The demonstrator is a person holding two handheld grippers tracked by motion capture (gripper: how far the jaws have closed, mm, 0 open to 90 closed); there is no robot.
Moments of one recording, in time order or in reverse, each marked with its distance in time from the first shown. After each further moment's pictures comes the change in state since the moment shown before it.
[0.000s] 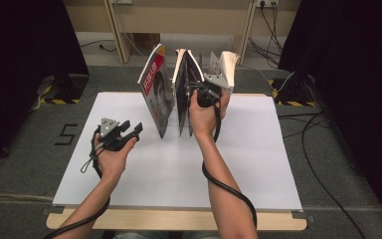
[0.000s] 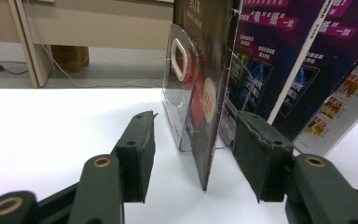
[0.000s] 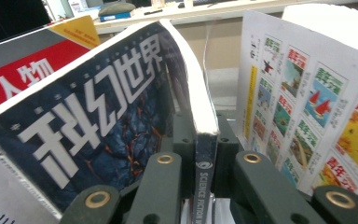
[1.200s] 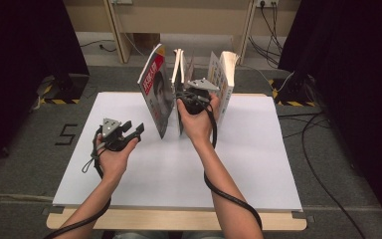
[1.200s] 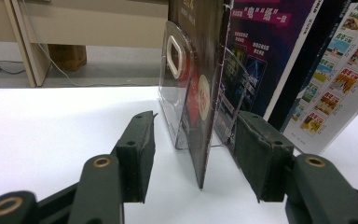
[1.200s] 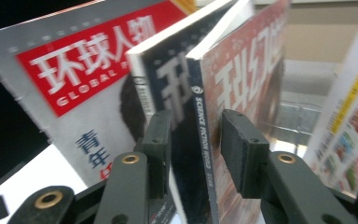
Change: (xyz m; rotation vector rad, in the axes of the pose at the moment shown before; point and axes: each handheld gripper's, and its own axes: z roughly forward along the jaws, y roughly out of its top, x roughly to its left) left arm -0.004 0.000 0.001 0.010 -0.009 0.008; right arm 0.023 -0.011 -0.009 0.090 0.278 -0.122
